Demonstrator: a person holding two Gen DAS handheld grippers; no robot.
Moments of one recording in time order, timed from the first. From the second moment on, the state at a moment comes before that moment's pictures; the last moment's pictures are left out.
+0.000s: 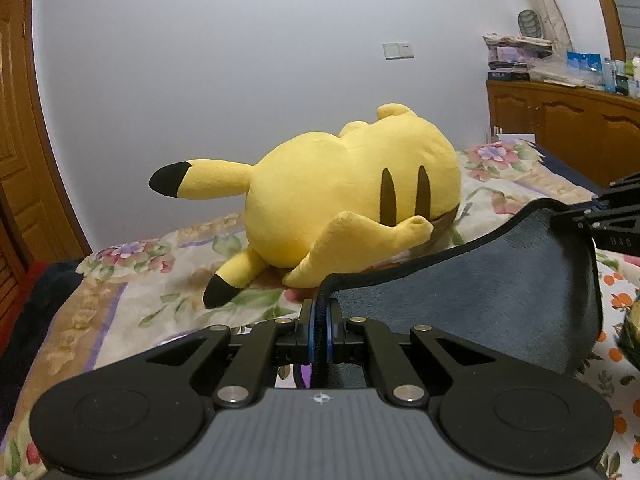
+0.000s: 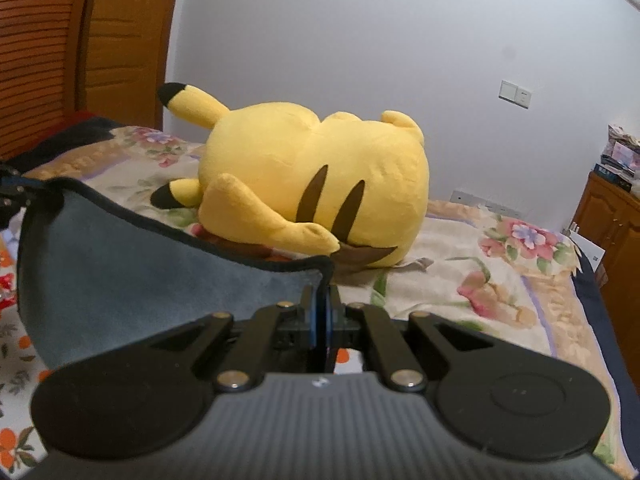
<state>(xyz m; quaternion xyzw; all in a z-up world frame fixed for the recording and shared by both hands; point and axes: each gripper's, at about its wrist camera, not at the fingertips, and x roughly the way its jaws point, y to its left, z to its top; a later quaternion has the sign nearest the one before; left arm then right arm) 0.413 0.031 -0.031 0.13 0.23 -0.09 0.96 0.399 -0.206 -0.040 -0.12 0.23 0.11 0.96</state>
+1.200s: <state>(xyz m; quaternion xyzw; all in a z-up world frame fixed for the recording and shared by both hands) 0.499 0.027 -0.120 0.13 0.29 -0.04 0.95 0.462 -0.191 -0.120 -0.15 0.29 0.07 0.94</state>
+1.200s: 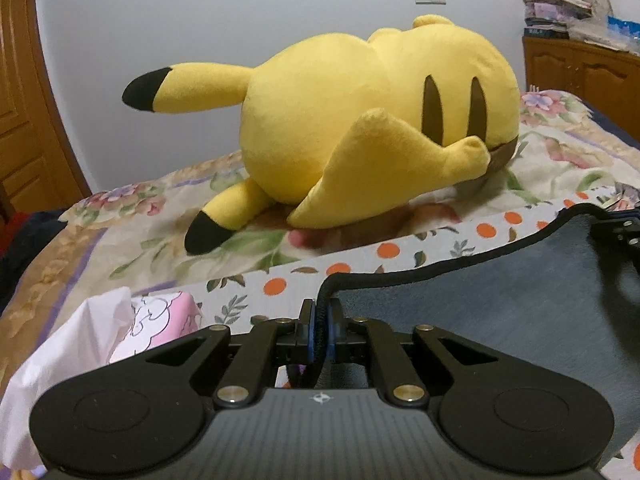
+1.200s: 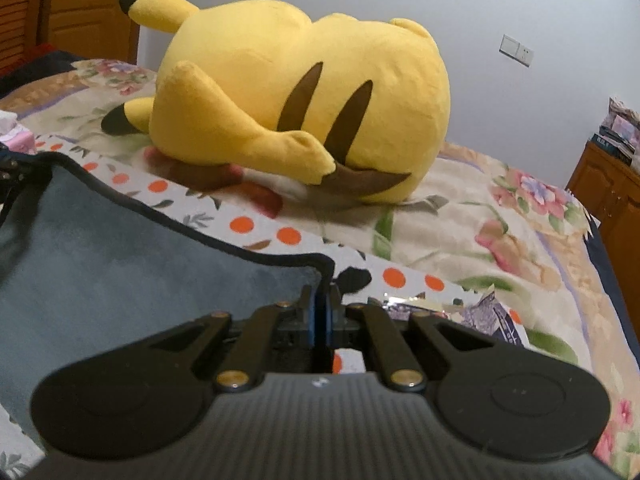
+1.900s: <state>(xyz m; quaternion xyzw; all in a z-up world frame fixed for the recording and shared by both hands) 0.450 0.027 -0.118 0.12 0.31 -0.06 0.94 0.407 -0.187 -0.112 -0.10 0.30 0.10 0.94</state>
